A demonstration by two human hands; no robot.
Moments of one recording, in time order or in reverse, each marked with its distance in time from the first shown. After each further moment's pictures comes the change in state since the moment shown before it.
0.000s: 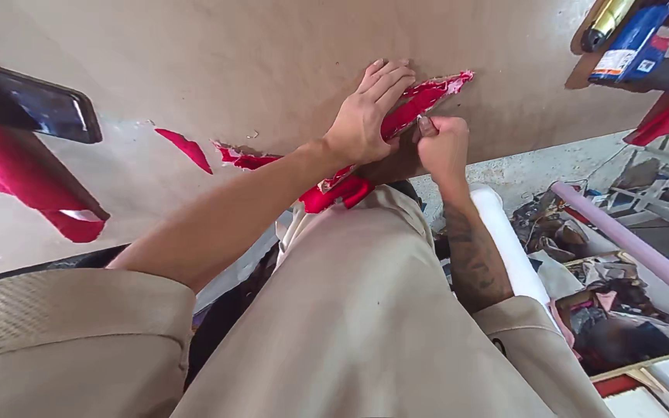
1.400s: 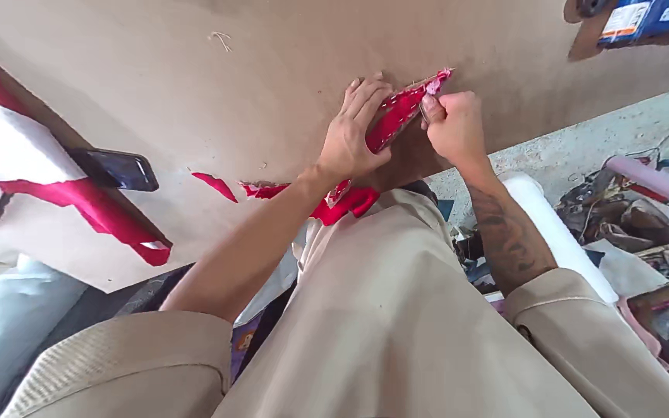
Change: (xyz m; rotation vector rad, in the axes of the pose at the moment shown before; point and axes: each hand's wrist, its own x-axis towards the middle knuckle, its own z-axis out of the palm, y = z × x) left_hand 0.005 0.009 -0.002 0.002 0.036 -0.051; right_hand 0.037 0.018 -0.036 0.152 -0.002 -0.173
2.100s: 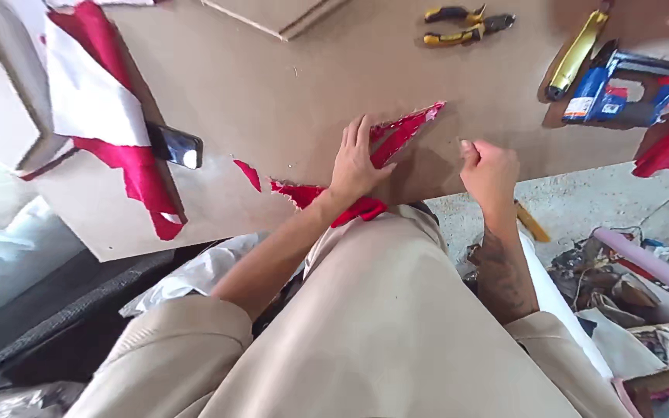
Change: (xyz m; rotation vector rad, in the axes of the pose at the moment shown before) left_hand -0.035 0.049 -0.028 0.121 0.127 -0.475; right_hand -0.047 0.013 -0.051 -0.416 0.160 -0.123
